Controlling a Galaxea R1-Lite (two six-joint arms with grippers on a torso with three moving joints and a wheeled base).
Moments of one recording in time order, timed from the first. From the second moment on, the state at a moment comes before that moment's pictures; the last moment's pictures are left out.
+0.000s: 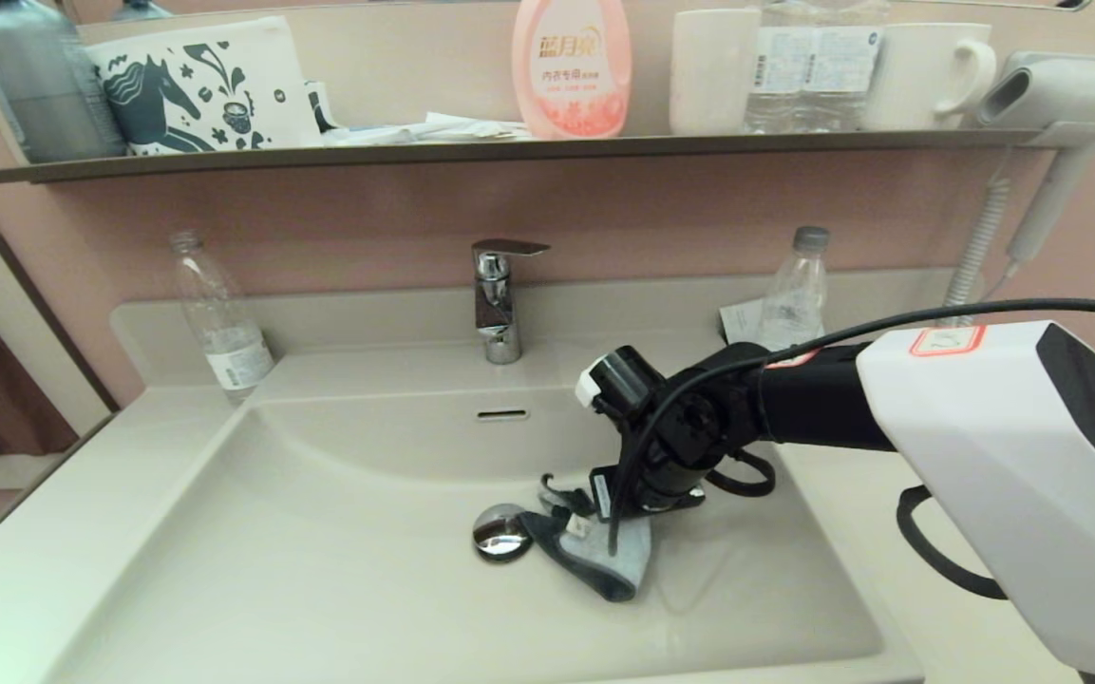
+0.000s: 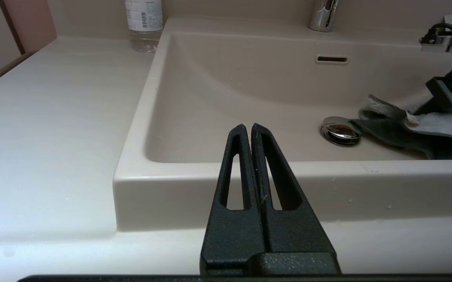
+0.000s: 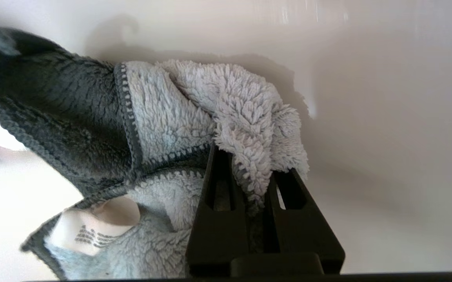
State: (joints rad) left arm 0.00 0.00 0.00 -0.07 -0.01 -0.07; right arm 0.69 2.36 -1.88 0.68 -0.14 0.43
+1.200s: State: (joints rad) left arm 0.00 0.00 0.00 -0.07 -0.01 -0.07; right arm 0.65 1.86 -1.83 0.86 -0.12 0.53
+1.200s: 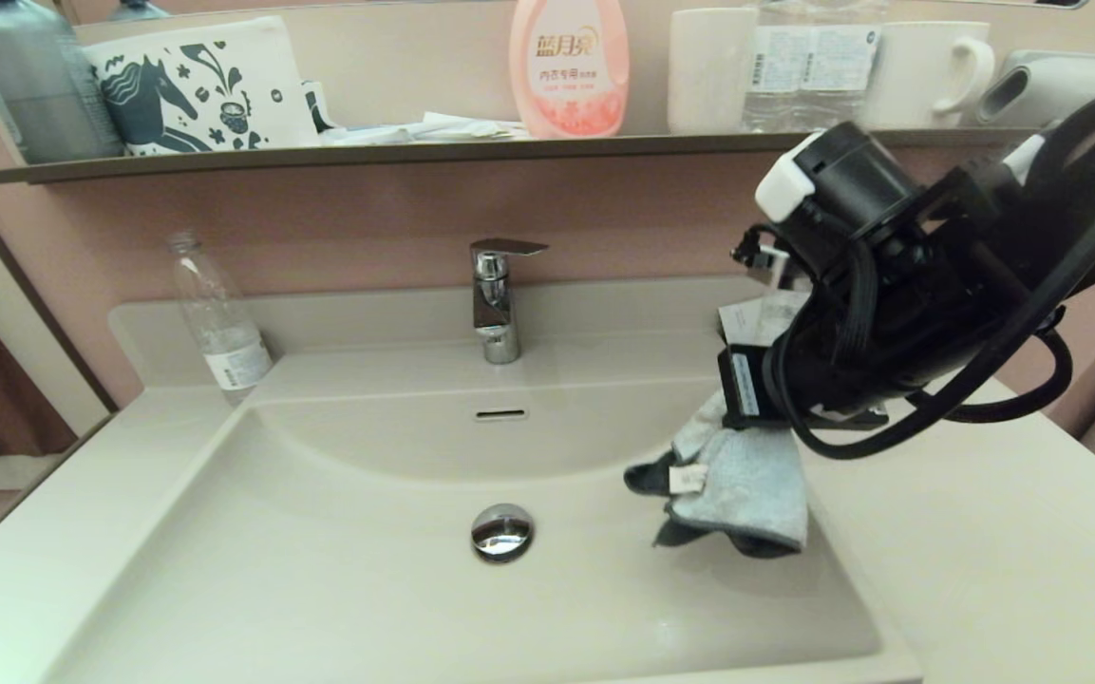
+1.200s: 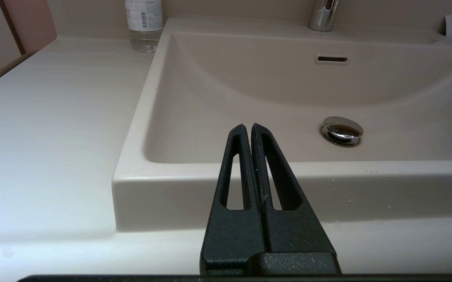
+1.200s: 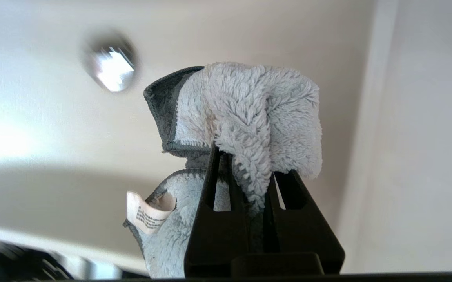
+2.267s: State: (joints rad) left arm 0.00 0.00 0.00 -0.07 -0.01 -0.07; right arm 0.79 2.28 -1.87 0.16 -0.20 0.28
